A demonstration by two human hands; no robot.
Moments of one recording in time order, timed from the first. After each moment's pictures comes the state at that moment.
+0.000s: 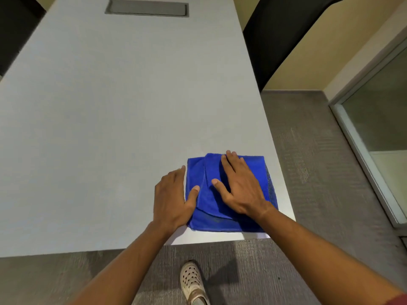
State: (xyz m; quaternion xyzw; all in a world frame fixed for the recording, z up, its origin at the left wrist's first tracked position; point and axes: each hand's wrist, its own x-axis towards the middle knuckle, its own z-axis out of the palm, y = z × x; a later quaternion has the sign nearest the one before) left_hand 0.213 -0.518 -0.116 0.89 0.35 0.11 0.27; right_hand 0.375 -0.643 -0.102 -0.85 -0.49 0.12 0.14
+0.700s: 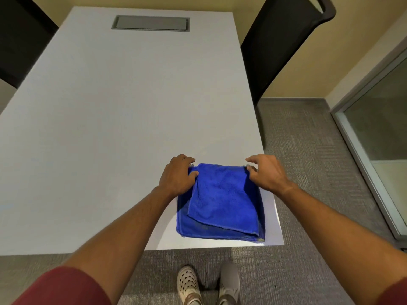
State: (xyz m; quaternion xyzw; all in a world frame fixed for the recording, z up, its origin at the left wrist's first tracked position) left_hand 0.290 -0.478 -0.083 0.89 0.32 0.01 0.31; right_hand 0.479 -0.660 -0.054 -0.90 -0.37 0.18 0.14
